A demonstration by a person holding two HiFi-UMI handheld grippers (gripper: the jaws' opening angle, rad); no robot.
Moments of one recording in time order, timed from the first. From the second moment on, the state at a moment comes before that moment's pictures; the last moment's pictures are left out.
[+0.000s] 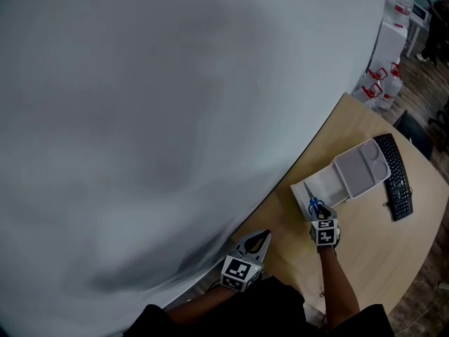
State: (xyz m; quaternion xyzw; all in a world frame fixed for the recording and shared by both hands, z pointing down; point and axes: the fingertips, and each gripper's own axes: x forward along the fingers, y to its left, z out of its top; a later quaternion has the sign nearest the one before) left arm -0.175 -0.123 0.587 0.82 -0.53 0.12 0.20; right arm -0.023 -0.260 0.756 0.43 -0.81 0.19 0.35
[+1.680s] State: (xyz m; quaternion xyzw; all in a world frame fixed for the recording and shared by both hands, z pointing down) left arm -0.103 -0.137 0.552 0.89 -0.41 0.05 0.21; right arm 0.037 -0.171 0.605 0.57 -0.76 0.22 0.21
